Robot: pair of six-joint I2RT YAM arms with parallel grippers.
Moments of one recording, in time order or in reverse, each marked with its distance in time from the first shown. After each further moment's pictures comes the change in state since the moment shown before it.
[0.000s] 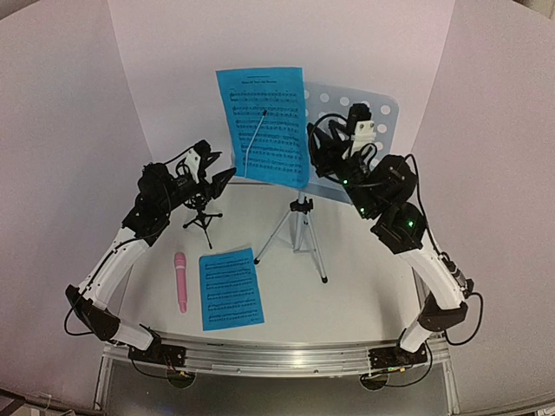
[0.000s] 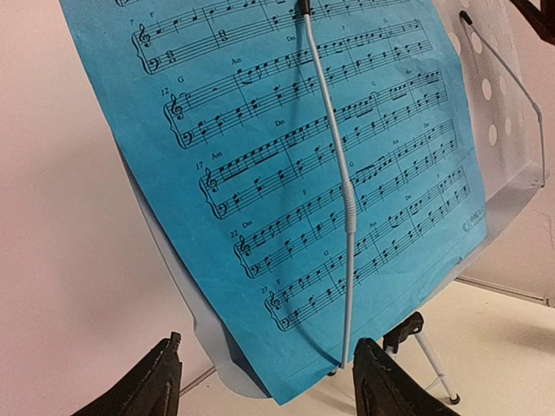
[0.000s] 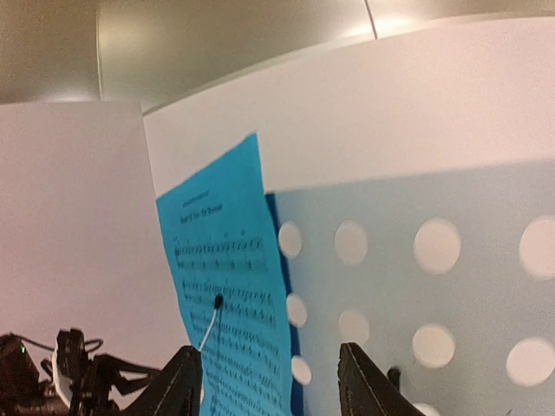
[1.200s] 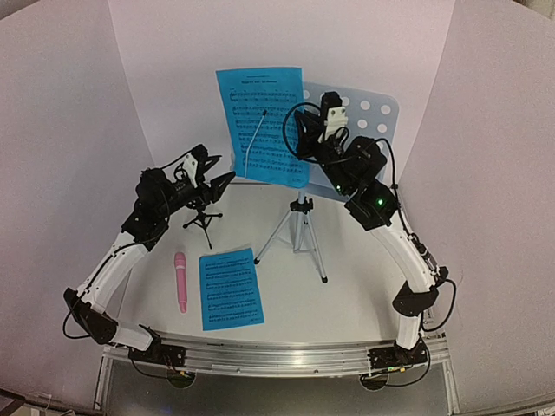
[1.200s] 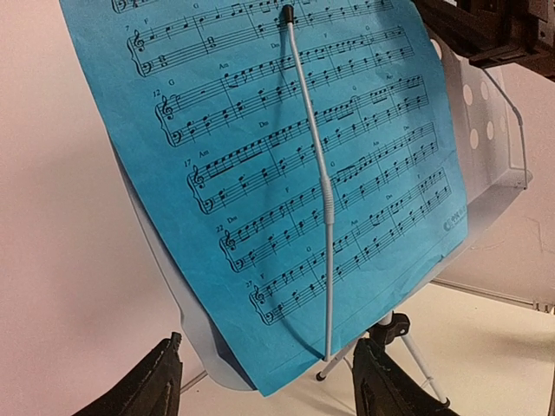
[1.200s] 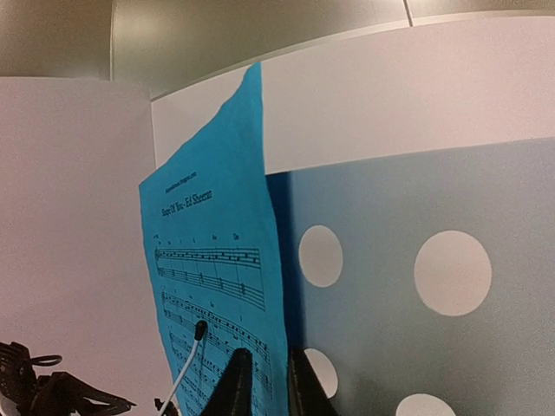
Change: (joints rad) left arm 0.000 -0.039 -0.069 0.057 0.027 -0.026; right arm -0.114 0.262 0.269 0.006 -0.172 -0.016
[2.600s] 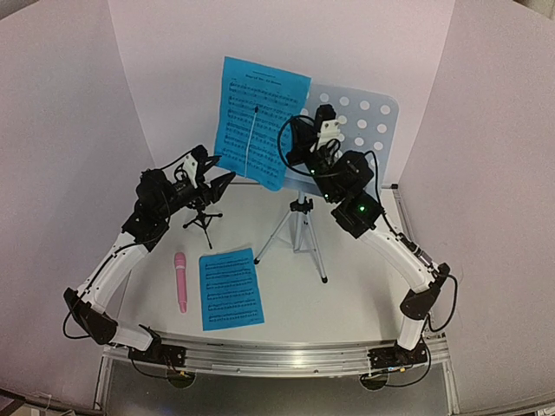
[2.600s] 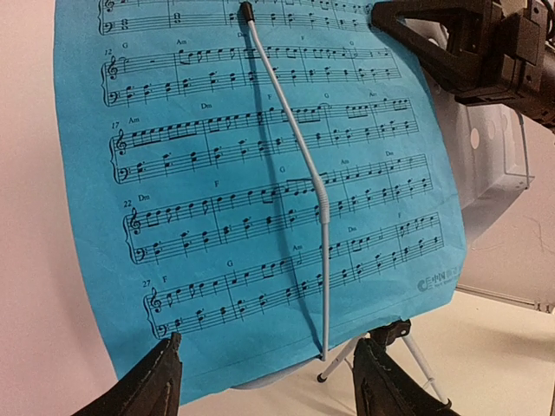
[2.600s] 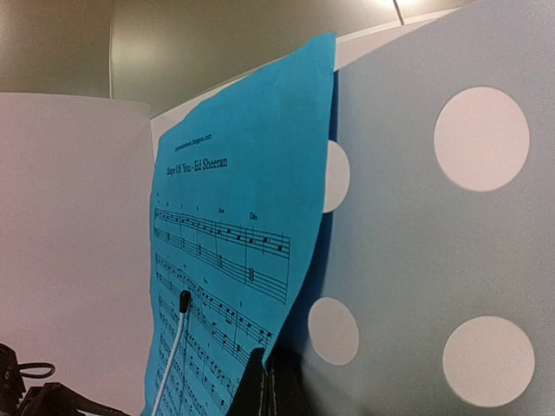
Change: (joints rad) left arm 0.000 -0.003 -0.016 0.023 0.000 0.002; right arm 0.000 -0.075 -0.337 0.353 0.008 0.012
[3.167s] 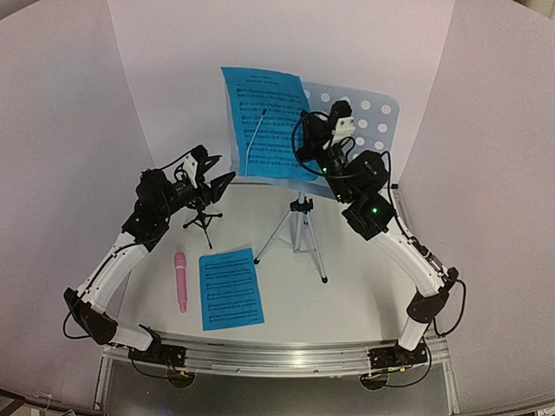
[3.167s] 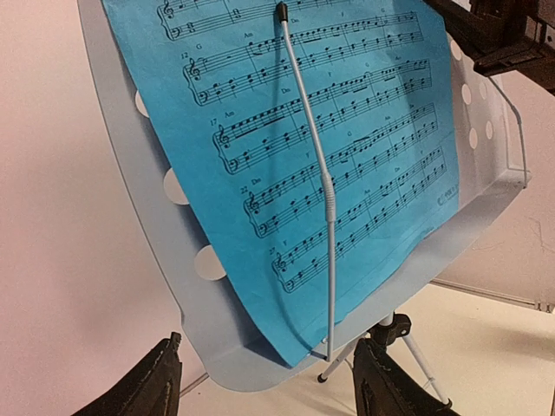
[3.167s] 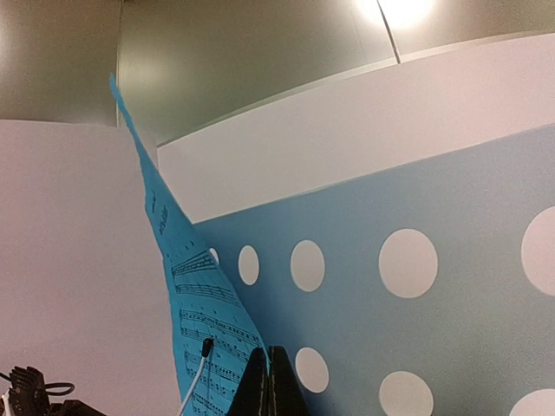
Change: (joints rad) left arm 0.000 0.000 0.000 0.001 0.001 0.002; right arm 0.001 -0.065 -0.019 0.015 -0.004 -0.023
